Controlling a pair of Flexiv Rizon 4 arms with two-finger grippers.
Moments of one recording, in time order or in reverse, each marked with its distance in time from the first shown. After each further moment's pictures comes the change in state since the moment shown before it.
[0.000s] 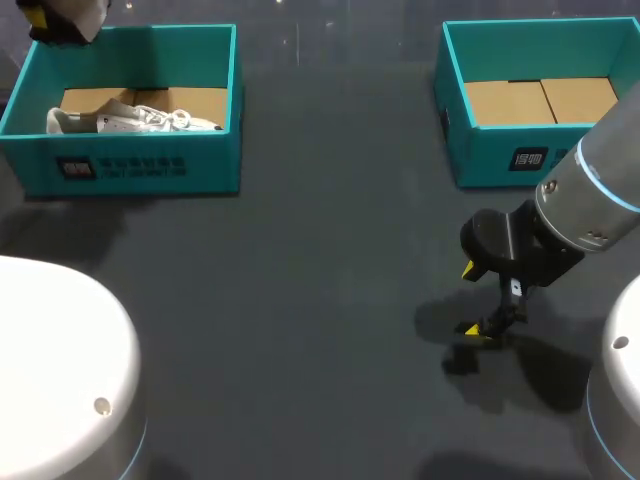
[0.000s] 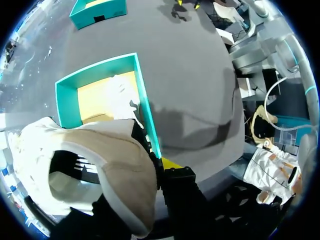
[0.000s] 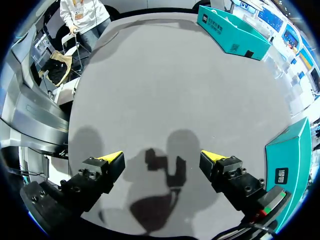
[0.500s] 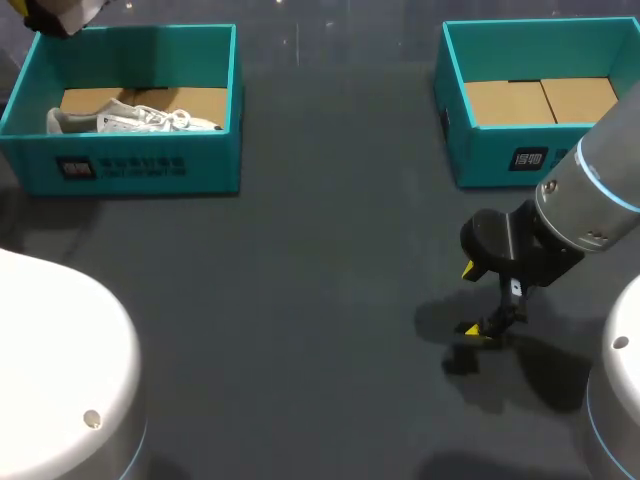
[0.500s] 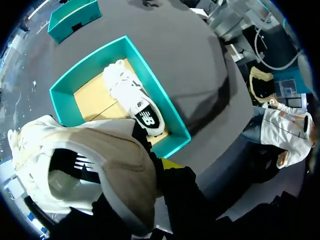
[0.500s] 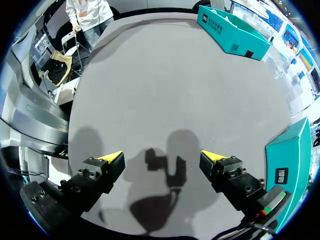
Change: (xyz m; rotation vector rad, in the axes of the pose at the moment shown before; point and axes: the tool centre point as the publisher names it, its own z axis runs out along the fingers) left arm -0.065 0.066 0.026 -0.009 -0.006 0.339; right arm 0.000 0.000 0.000 0.000 0.000 0.000
